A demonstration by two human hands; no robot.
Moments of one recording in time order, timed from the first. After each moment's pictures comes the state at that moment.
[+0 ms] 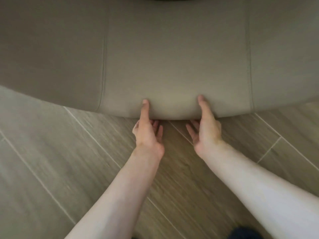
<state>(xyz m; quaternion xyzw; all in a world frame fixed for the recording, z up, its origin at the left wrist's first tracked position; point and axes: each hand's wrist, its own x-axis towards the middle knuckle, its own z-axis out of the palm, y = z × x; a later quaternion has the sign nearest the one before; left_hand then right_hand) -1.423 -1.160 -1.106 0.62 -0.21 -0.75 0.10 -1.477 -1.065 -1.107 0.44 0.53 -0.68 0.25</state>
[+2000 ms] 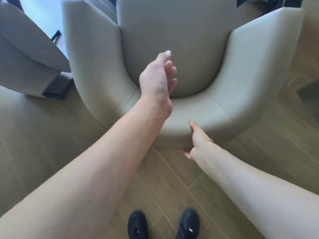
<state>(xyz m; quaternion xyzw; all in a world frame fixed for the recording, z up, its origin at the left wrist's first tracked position) -1.523 -1.184 -0.497 0.42 -0.37 -0.81 0.18 -1.522 -1.064 -0.611 0.48 0.58 -0.59 0.28</state>
